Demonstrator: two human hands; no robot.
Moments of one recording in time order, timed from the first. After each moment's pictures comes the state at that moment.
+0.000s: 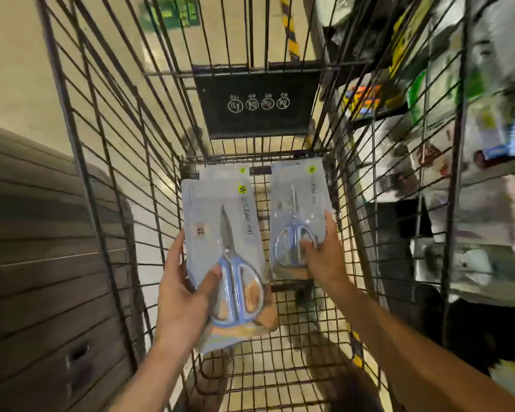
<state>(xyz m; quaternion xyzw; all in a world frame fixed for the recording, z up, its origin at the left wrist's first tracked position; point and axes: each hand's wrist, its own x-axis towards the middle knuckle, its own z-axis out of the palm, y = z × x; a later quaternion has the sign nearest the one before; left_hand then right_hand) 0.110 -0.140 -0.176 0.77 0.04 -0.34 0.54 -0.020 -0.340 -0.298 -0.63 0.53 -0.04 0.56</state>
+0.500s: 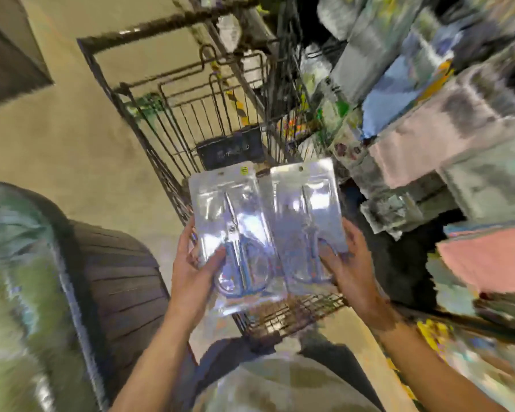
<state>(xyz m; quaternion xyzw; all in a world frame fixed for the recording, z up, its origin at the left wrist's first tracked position) 0.131 -0.063 0.042 0.69 -0.07 -0.43 0.58 -0.102 -0.198 0.027 -0.56 0.52 -0.28 0.58</state>
